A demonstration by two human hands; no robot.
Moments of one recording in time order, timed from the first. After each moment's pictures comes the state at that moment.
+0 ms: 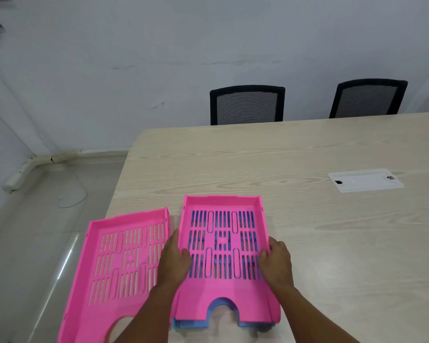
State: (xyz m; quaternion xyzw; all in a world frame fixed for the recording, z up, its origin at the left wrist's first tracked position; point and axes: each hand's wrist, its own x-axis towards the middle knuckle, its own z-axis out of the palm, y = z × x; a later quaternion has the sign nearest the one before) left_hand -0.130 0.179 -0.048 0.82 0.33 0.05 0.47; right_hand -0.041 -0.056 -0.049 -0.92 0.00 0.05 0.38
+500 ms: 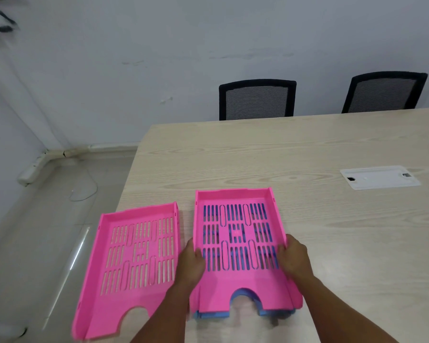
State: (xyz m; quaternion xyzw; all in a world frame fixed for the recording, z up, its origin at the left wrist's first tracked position) left_hand -0.139 0.157 -0.051 0.79 0.35 -0.01 0.51; right_hand -0.024 -0.076 -0.047 -0.91 0.01 0.14 0.38
